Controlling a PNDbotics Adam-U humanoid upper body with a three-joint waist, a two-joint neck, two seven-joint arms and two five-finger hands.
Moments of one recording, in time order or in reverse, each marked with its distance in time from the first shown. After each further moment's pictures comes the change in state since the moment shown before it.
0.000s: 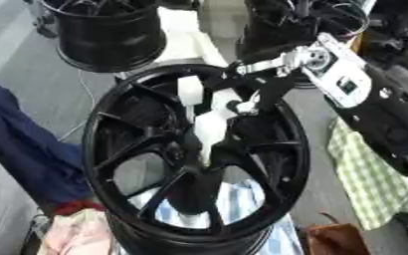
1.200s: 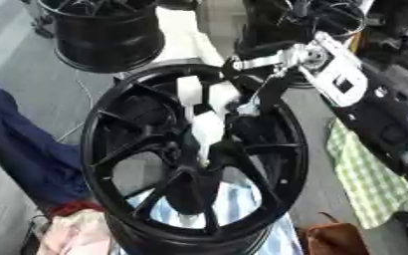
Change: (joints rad) left arm -0.001 -0.001 0.000 0.006 0.000 0.007 -0.014; right arm -0.034 -0.047 -0.039 -0.099 -0.113 0.002 -0.075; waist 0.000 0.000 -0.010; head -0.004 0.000
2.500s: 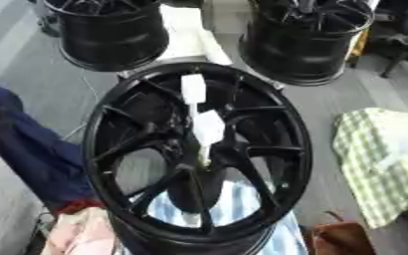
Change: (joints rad) left arm 0.002 -0.049 0.018 0.024 -0.042 0.012 -0.003; right arm 1.005 0.132 -0.707 -0.297 -0.037 0.181 -1.097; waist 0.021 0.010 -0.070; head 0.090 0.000
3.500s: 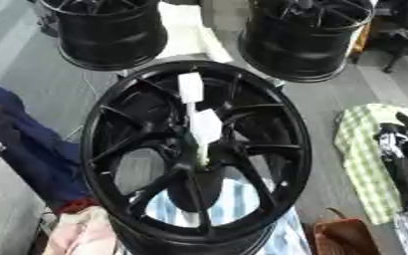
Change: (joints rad) left arm 0.005 -0.021 -0.009 0.019 -0.066 0.013 -0.018; right arm -0.068 0.161 0.249 -0.032 -0.157 -0.115 0.000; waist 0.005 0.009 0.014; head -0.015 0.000
